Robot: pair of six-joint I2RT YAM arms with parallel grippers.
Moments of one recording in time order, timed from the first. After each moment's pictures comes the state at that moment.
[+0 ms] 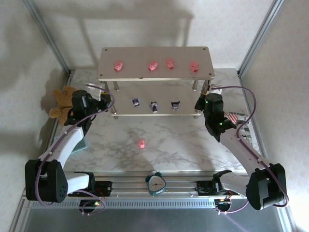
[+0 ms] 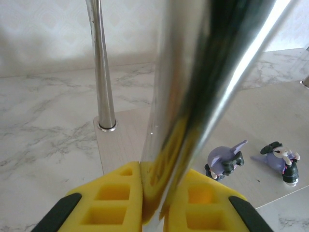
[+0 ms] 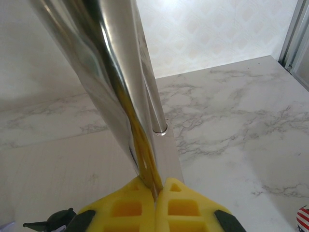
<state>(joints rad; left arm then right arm) -0.03 1.22 0.78 0.09 0.32 -0.02 0.36 1.15 0.79 -0.02 0.33 0.31</state>
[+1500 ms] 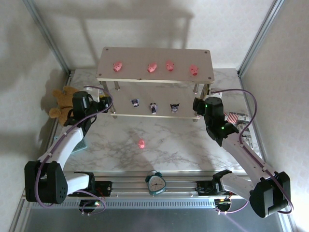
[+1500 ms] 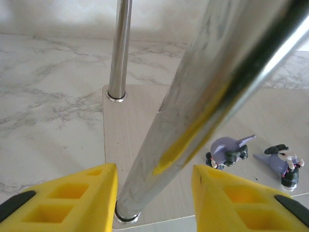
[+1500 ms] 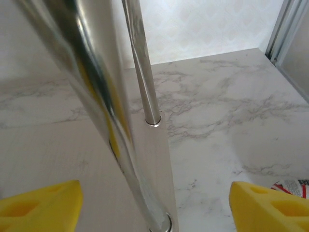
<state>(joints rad) -0.03 1.20 0.78 0.00 0.27 -0.13 0.40 1.06 0.79 -0.15 0.39 0.29</state>
